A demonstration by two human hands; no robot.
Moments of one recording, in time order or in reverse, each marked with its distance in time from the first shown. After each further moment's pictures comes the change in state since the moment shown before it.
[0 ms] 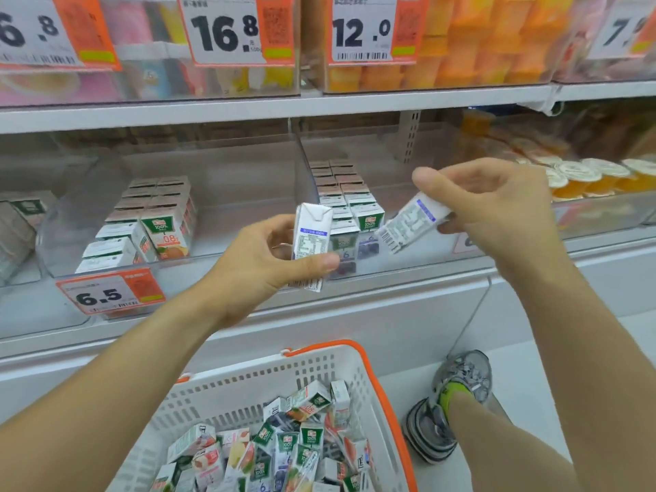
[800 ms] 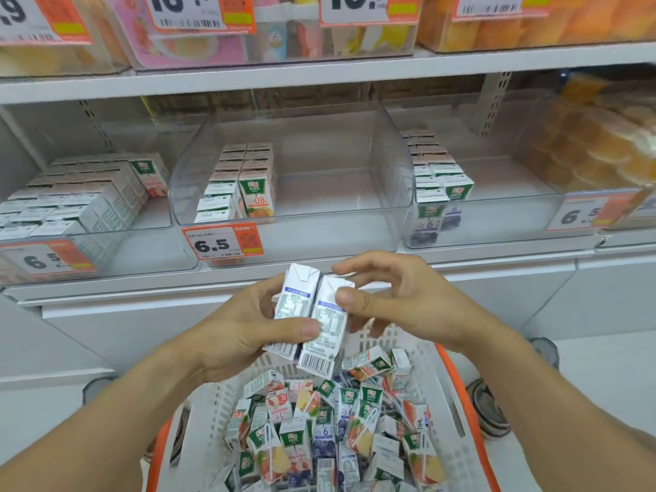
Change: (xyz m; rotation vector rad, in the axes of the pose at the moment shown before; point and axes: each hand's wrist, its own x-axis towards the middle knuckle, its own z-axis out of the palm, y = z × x) left_hand -0.125 -0.057 -0.074 -0.325 -0.121 -0.306; right_hand -0.113 0.000 0.126 0.237 -0.881 0.254
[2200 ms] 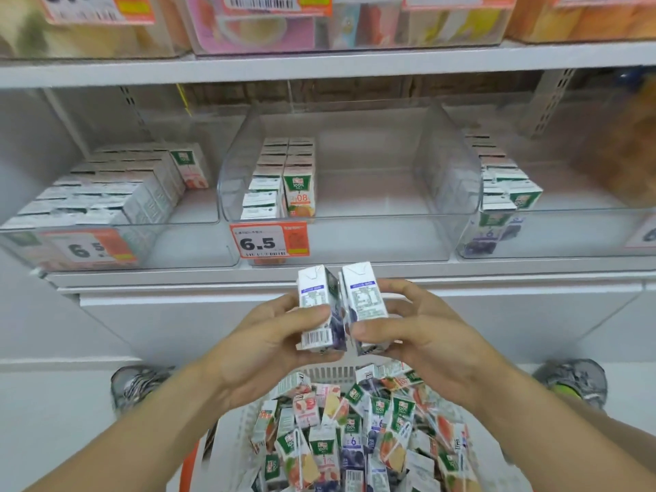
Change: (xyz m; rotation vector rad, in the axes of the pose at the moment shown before) left_hand -0.012 -0.017 -0.029 -0.274 0.152 -0.069; right_hand 0.028 0.021 0.056 0.392 0.100 0.267
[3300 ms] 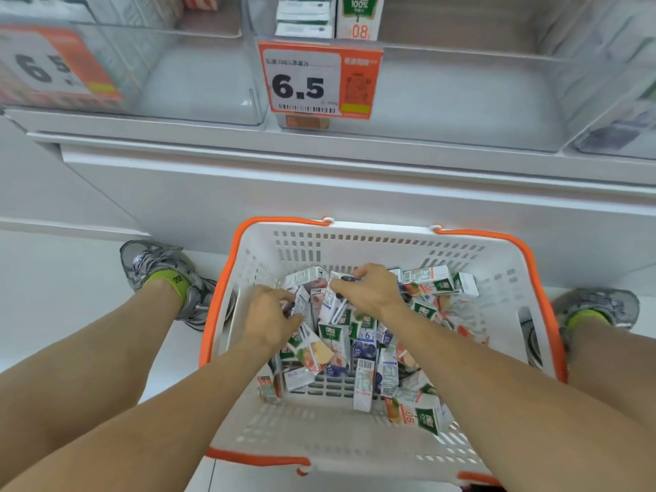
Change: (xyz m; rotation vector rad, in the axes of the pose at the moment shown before) left_hand 0.028 -0.211 -0.121 1.021 0.607 -0.270; right_hand 0.135 0.199 0.024 -0.873 0.193 0.283
